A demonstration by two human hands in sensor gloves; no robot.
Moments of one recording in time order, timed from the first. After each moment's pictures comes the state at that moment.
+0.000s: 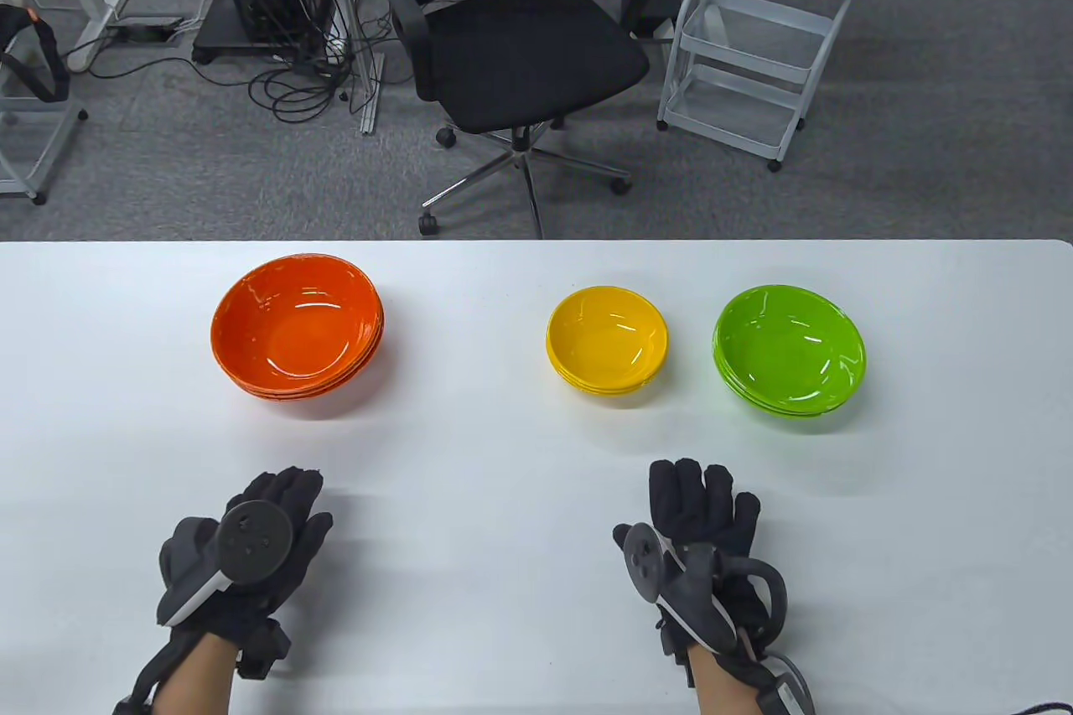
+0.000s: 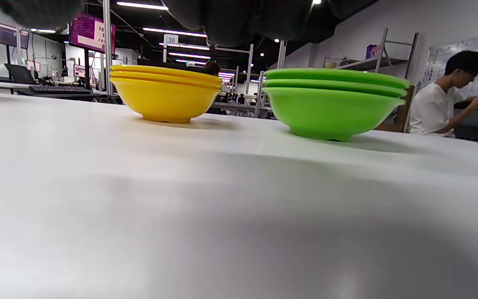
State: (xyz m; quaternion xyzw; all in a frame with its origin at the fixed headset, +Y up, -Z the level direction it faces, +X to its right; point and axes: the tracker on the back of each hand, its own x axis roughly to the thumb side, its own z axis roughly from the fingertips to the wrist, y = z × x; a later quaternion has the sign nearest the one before) left_hand -0.317 -0.725 -0.241 -0.04 -0.06 0.12 0.99; right_hand 0.117 -0.736 -0.225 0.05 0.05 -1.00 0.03
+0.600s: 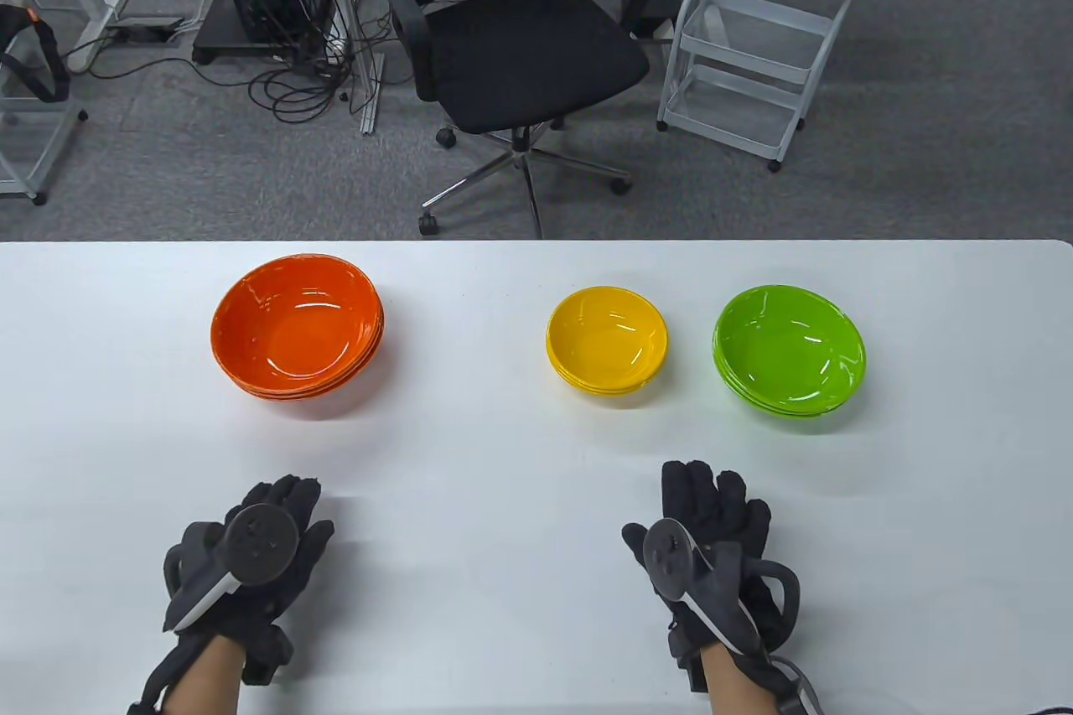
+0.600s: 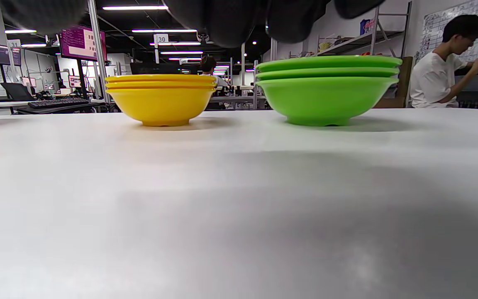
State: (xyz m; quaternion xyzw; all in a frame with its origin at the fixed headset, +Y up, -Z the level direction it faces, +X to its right) left_hand -0.311 -0.733 -0.236 -0.04 -0.05 0.10 0.99; right_hand 0.128 -0.731 -0.219 0.05 0.04 -1.00 -0.01
